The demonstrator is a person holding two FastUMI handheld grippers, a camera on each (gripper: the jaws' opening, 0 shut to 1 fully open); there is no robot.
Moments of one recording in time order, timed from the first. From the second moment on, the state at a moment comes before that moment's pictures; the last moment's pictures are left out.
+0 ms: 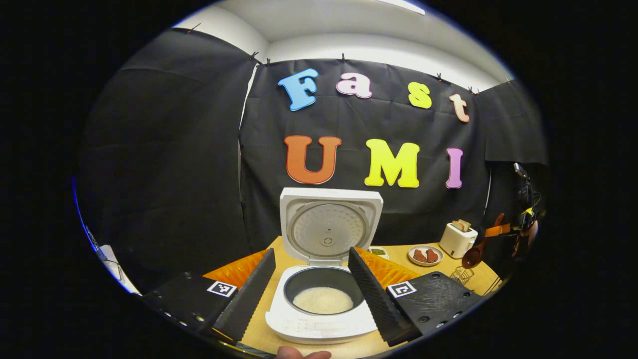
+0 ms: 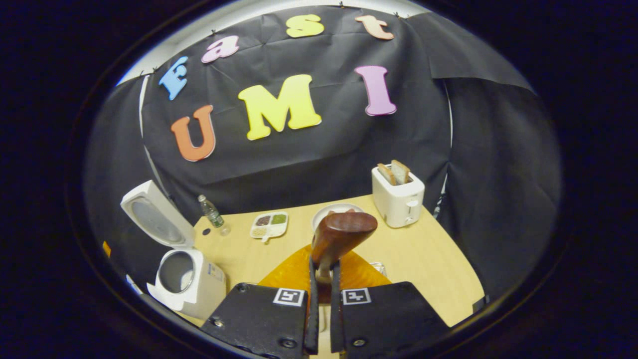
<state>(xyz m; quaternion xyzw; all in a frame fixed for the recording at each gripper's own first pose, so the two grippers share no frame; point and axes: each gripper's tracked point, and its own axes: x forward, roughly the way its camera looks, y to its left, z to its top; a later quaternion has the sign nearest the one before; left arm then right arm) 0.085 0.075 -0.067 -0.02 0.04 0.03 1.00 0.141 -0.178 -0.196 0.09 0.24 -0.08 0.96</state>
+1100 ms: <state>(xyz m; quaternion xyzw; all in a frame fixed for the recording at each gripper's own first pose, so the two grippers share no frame) 0.048 0.138 -0.066 -0.03 0.07 0.07 0.99 0.117 -0.043 -0.377 -0.09 0.32 -0.03 0.94</state>
